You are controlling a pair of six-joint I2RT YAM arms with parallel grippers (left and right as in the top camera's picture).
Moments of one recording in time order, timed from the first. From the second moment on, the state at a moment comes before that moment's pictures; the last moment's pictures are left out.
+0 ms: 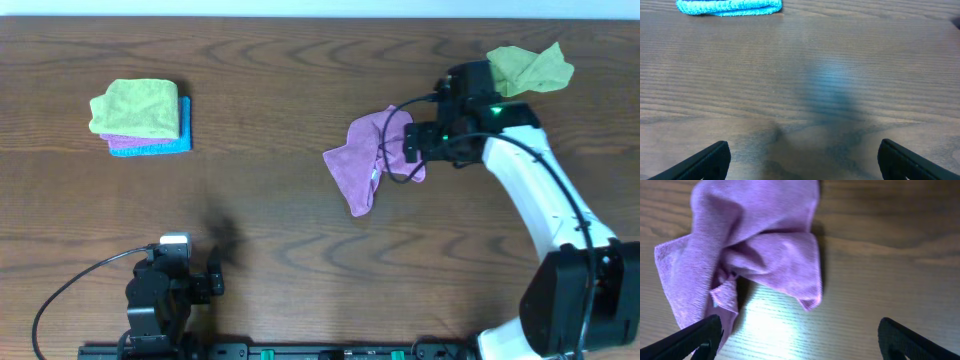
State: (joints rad) left arm 0.02 0.01 0.17 -0.78 0.03 -0.02; right arm 0.11 1.70 1.31 -0.85 -0.12 0.13
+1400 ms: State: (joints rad) left arm 0.02 0.01 0.17 -0.78 0.03 -0.02; right arm 0.00 1.87 1.06 -0.39 -0.49 0.14
